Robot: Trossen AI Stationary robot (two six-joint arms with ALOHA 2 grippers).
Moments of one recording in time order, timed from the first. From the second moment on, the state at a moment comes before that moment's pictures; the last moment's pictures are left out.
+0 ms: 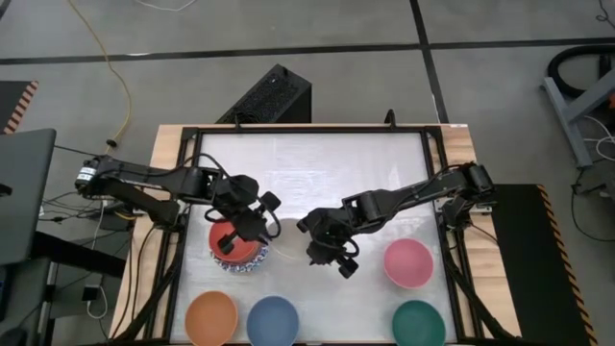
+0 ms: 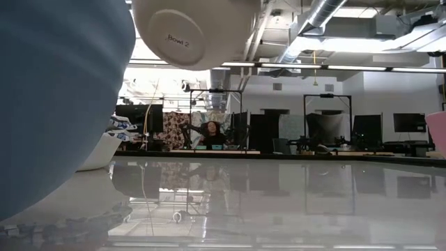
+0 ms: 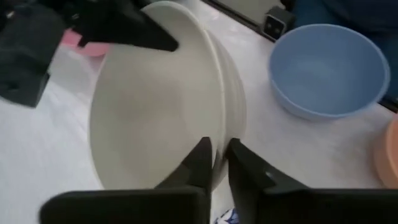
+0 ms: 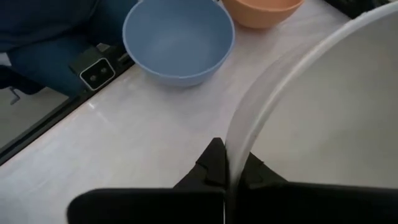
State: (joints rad) left arm -0.11 1.28 1.17 -0.63 0.33 0.55; right arm 0.24 1.74 1.56 -0.60 -0.27 -0.43
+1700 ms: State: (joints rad) left arm -0.18 1.22 1.24 -0.82 -0.10 0.38; right arm 0.13 1.72 1.63 -0.56 -0.13 -0.42
